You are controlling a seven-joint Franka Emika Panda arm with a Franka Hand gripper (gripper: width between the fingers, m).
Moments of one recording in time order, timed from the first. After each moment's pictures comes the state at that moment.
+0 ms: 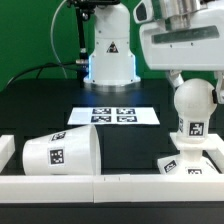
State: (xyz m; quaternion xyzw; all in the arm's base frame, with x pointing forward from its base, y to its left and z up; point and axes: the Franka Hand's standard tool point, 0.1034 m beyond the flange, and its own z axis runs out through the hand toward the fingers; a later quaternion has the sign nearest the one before) arm 0.611 0.091 0.121 -0.87 0.49 0.01 0.11
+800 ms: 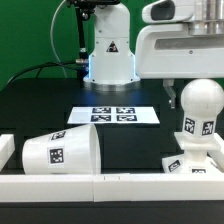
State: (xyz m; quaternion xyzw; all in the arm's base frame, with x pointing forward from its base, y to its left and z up) arm 0.611 0.104 0.107 -0.99 0.10 -0.03 0.02
